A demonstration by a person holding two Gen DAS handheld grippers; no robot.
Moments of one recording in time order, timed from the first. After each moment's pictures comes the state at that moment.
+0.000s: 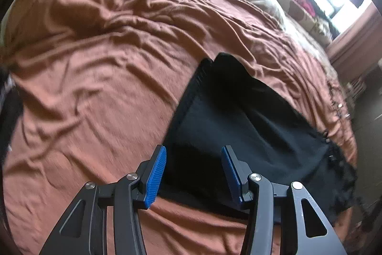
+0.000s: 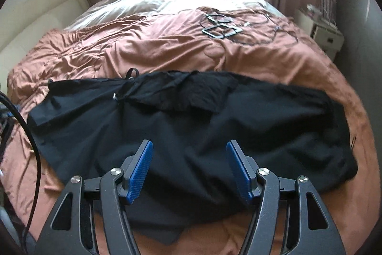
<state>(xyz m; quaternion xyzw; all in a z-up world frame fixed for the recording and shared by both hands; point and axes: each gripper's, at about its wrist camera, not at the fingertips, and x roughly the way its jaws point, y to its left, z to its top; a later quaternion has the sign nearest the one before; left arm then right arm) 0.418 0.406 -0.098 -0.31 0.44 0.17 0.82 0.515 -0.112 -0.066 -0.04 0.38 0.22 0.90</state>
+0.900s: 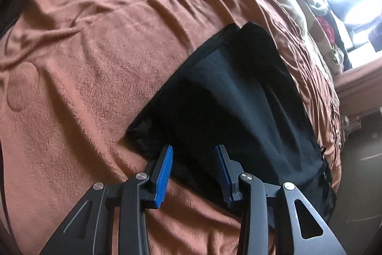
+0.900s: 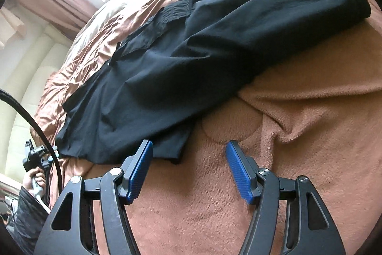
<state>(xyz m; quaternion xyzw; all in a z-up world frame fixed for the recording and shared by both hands) 0.399 0.388 -0.164 -0.42 0.43 0.20 0.77 0.473 -0.186 -0.149 0.18 0.47 0.21 0.84</state>
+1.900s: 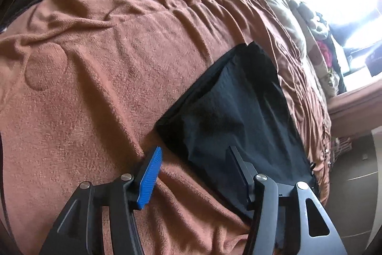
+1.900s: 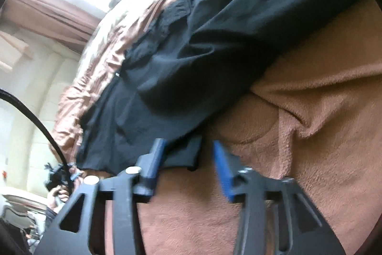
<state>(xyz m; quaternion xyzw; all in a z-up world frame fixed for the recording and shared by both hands) 0.361 0.394 -0.161 -0.47 0.38 0.22 0.77 0.466 -0.189 -0.162 0.26 0.46 0.24 0.81</state>
